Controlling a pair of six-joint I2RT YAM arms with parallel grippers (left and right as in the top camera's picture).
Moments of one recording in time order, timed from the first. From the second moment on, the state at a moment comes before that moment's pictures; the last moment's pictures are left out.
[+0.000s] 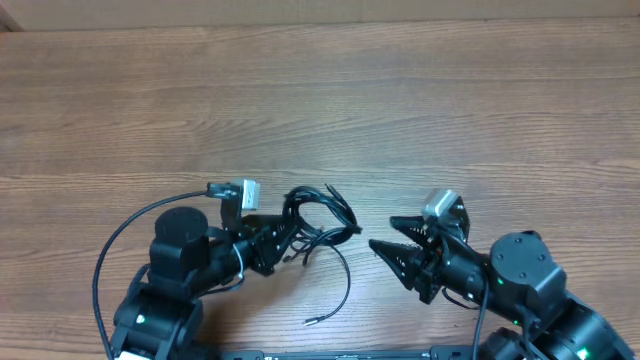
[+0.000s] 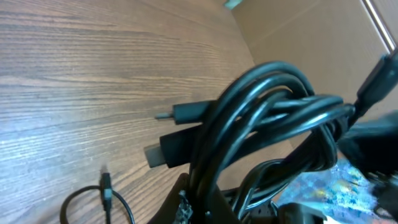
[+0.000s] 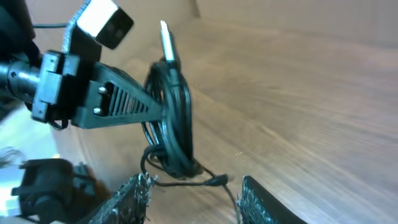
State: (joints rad) left arm -0.30 0.69 0.64 -0.43 0.62 -0.59; right arm 0.70 0.62 0.79 -0.54 -0.25 0.20
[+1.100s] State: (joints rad) left arm -0.30 0.83 0.64 -0.43 0.60 -0.55; right arm 1.20 0.86 0.86 -0.49 0.54 0.14
